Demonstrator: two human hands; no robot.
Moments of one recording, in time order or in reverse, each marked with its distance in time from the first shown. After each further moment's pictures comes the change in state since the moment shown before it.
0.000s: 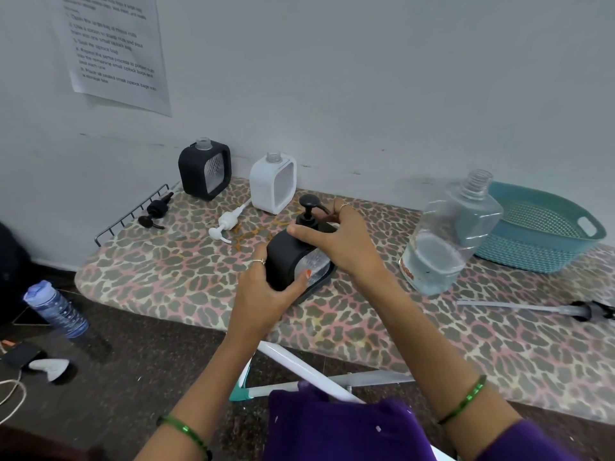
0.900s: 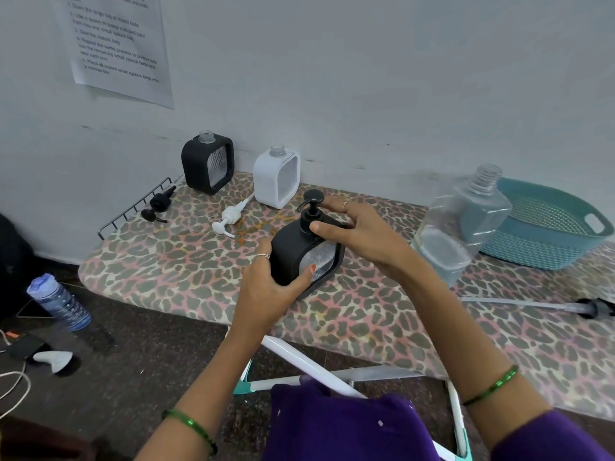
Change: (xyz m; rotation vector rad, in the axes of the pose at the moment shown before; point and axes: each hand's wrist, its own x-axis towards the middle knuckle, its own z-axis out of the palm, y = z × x) left_hand 0.000 0.000 0.001 0.015 0.013 -0.002; right_hand 0.009 0.003 -0.026 -0.117 -0.287 -0.123
